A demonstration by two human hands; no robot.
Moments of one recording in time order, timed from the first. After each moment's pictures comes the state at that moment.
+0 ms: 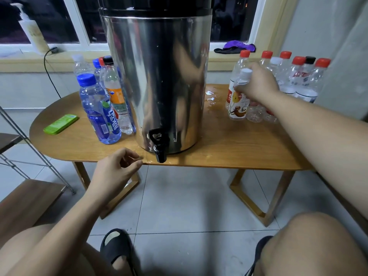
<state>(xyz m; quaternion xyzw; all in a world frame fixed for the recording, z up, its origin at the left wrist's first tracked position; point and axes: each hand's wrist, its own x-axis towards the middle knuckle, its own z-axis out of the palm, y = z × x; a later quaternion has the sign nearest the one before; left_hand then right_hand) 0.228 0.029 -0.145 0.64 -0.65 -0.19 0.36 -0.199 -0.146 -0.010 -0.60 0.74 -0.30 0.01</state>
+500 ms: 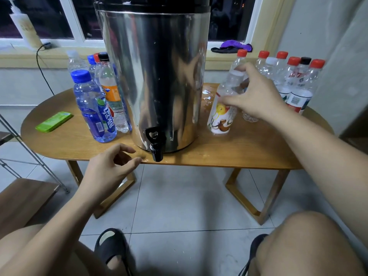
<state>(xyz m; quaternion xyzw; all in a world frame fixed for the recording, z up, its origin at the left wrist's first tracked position) 0.224 0.042 -0.126 0.62 -0.67 -0.21 0.37 -0.158 -0.040 0.005 -0.67 0.64 -0.37 0.09</state>
